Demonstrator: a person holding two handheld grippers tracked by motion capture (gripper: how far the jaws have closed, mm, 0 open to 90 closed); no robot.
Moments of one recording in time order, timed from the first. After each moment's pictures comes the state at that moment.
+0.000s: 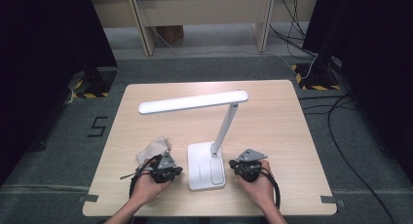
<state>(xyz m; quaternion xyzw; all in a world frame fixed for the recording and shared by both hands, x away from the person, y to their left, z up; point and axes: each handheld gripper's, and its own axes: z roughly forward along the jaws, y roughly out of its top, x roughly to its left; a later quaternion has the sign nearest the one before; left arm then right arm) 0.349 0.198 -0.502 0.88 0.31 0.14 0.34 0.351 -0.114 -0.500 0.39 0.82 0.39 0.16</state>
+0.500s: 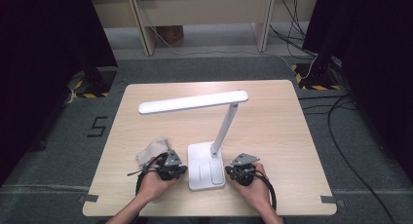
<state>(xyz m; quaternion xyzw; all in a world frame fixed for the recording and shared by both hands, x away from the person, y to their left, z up) 0.359 0.186 -0.506 0.88 0.31 0.13 0.34 0.347 -0.102 -0.512 0.37 0.84 0.37 0.13</state>
